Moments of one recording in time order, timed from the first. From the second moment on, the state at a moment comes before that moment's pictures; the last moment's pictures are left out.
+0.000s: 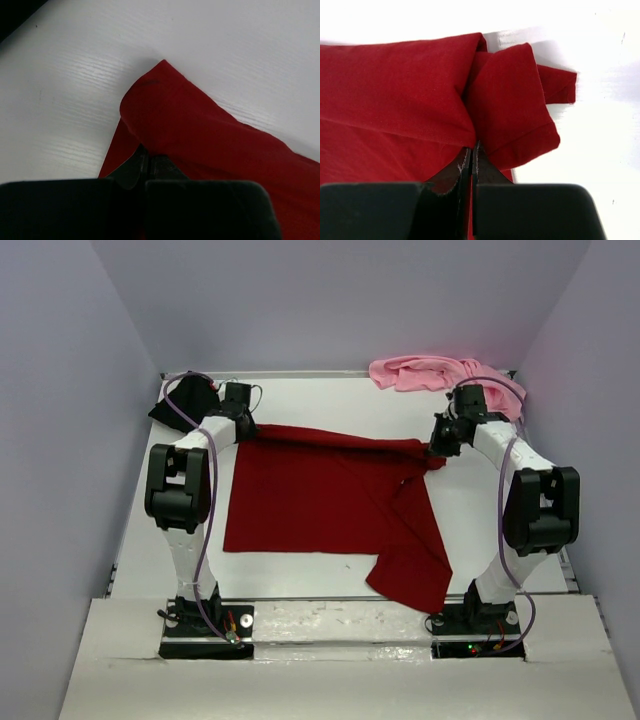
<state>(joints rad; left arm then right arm) -0.16 1.98 1.42 -0.27 -0.24 -0.47 0.05 1.75 1.32 -0.56 -0.15 0.31</state>
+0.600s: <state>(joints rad) -0.16 1.98 1.35 -0.33 -0.21 -0.51 0.05 1.83 1.27 -0.55 -0.15 0.32</state>
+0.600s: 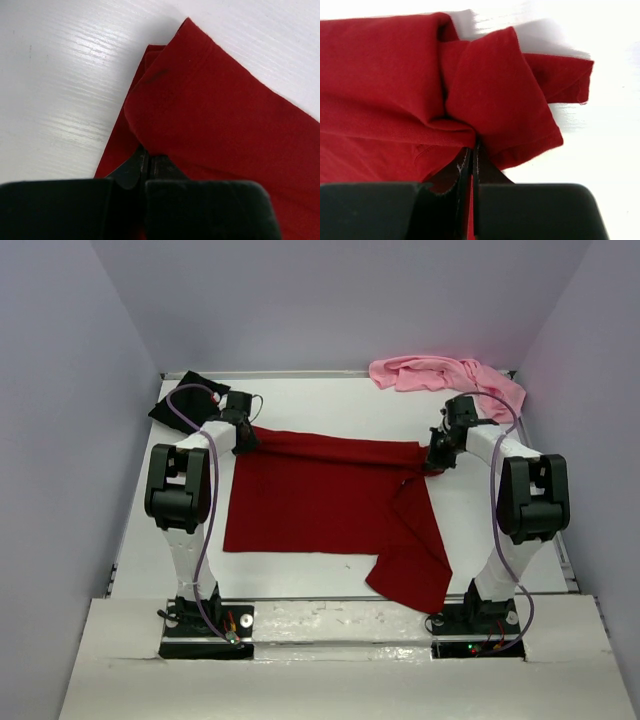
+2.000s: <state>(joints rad) -0.25 1.89 1.31 -0.14 -0.09 -0.51 0.04 1.85 1.43 -0.51 -0.29 0.34</state>
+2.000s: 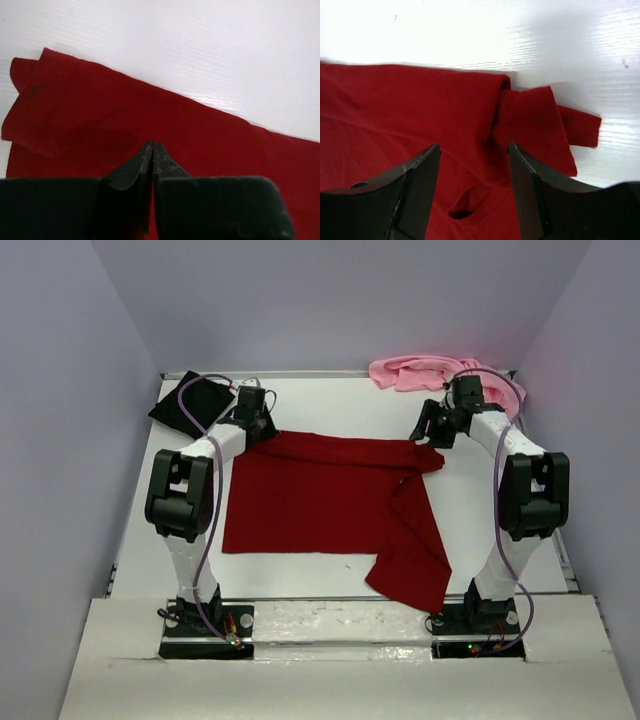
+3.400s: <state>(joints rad) -0.25 2.15 1.48 -0.09 0.02 -0.50 0.04 2.02 1.48 -0.43 -0.40 0.36</state>
